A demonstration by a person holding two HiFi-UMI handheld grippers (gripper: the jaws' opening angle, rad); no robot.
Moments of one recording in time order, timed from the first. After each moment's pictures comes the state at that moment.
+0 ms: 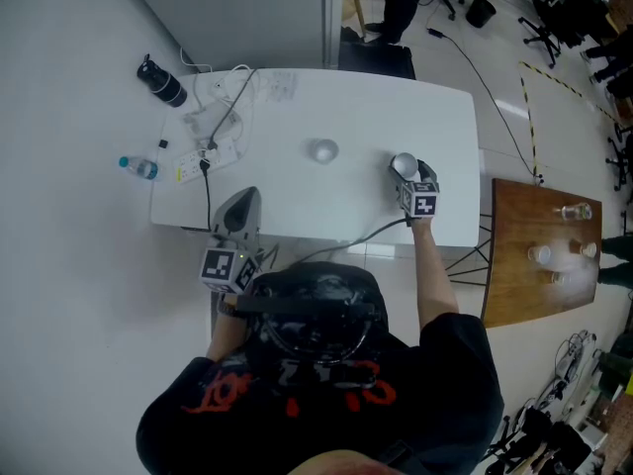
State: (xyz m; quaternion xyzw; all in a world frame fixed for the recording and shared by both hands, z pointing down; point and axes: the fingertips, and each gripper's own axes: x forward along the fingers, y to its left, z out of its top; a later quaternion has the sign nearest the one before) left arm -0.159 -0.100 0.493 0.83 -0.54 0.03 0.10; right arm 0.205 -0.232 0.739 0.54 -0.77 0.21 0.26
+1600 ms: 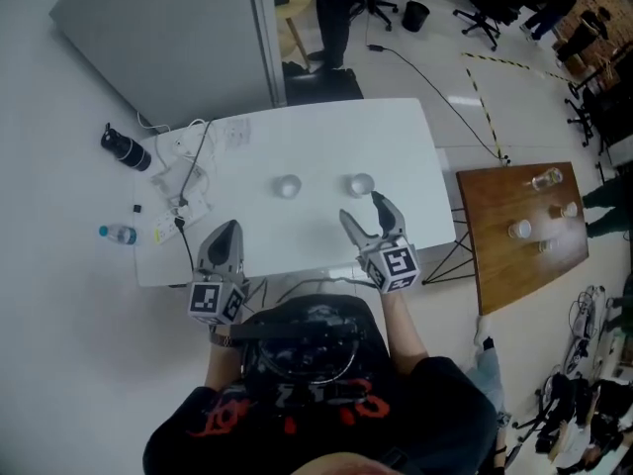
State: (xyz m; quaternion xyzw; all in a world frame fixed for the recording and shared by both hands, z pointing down) left arm -0.135 -0.116 0.471 0.87 -0.49 0.01 0.09; right arm 0.116 -0.123 0.508 0.55 -0.83 0.09 0.05
